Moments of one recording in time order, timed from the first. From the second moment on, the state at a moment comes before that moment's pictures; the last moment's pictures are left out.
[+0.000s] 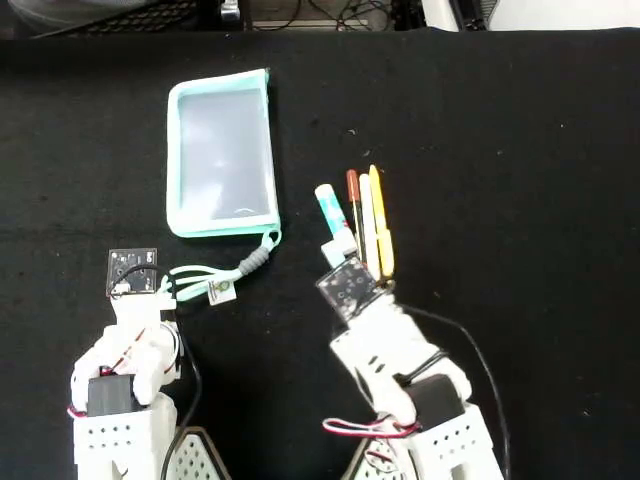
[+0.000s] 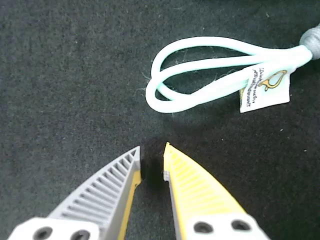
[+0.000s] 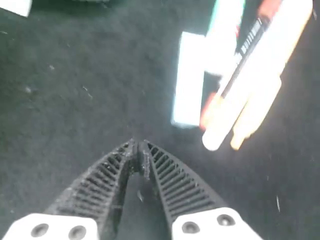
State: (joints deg) left arm -11.5 -100.7 96.7 71.0 -4.6; right arm -22.2 -103.4 97.0 66.1 15.7
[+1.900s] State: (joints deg) left arm -48.4 -100.7 96.7 69.6 -4.7; right arm -36.9 -32.0 65.0 18.6 -8.4
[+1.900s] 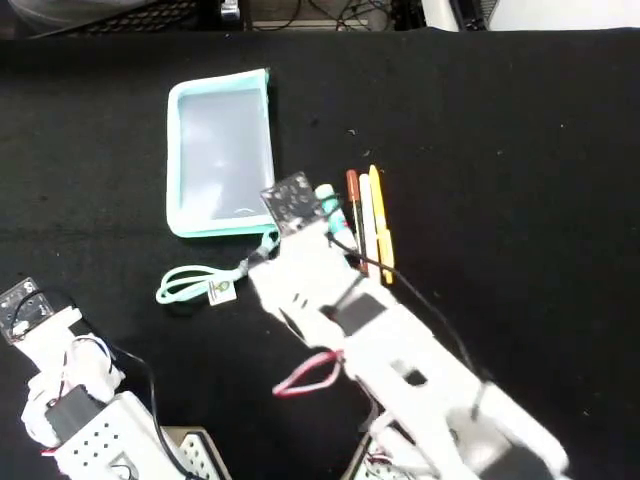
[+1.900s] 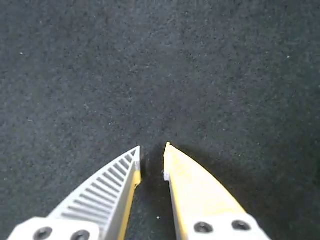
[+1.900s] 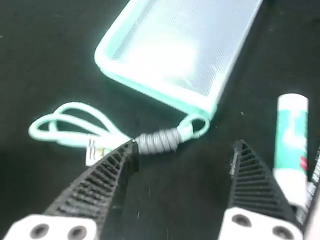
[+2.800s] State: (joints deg) left arm -48.4 -100.7 96.7 69.6 -4.8; right arm -36.8 -0.7 45.7 20.7 -13.5
